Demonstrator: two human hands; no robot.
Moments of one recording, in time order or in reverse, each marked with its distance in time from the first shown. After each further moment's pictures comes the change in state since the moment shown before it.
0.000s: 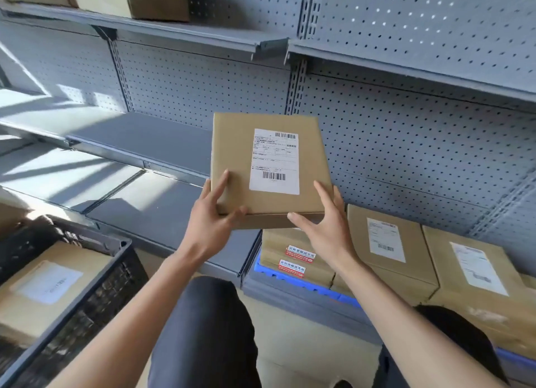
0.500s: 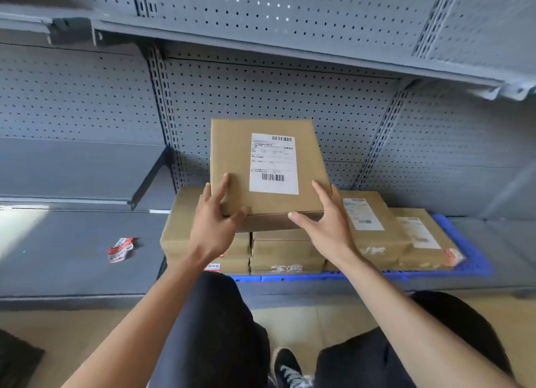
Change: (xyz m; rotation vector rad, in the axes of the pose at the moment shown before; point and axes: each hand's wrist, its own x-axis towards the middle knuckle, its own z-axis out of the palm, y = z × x) left_hand -0.003 0.071 0.201 -0.043 -0.335 0.044; right_hand -0.044 0.097 -0.174 -0.176 0.276 0.195
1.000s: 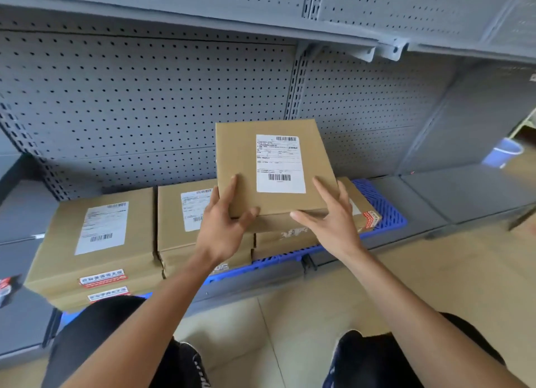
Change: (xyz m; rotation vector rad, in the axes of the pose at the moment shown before) left_hand 0.017 0.051 0.207 0.028 -0.316 0.090; right_hand -0.002 0.131 -0.154 -0.133 0.142 0.235
